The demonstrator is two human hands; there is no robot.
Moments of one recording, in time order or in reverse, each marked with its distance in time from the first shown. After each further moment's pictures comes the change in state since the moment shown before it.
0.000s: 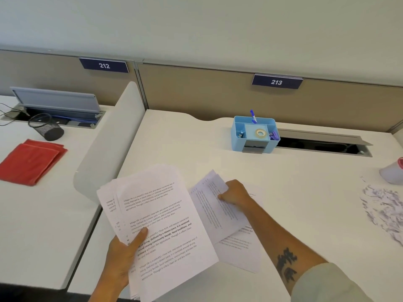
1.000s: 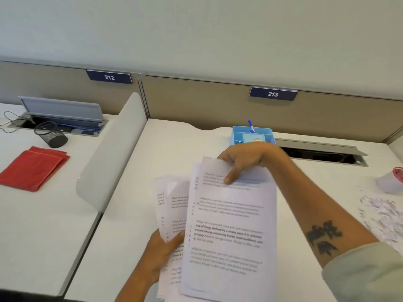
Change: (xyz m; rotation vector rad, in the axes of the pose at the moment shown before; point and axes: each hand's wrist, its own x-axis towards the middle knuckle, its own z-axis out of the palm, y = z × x) left_hand -0.018 0.005 0.079 0.083 -0.370 -0.074; right_hand -0.078 -0.121 -0.172 -0.469 -0.439 -0.467
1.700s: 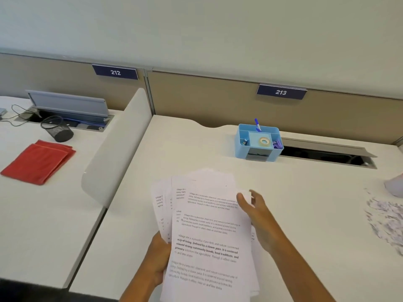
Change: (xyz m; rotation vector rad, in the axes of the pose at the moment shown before) left_hand -0.007 -0.002 0.000 -0.054 0.020 -0.070; right_hand -0.010 0.040 0.195 1.227 0.671 0.268
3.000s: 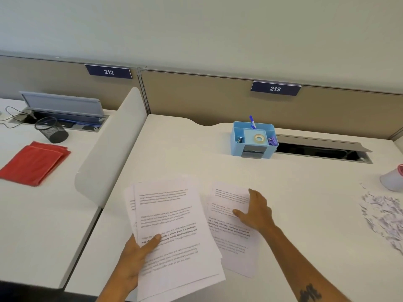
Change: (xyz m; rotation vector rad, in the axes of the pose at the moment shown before) left_hand 0.004 -0.018 -0.054 -0.054 0.177 0.051; right_hand 0.093 0.072 -0.038 -1.038 0.137 -0.110
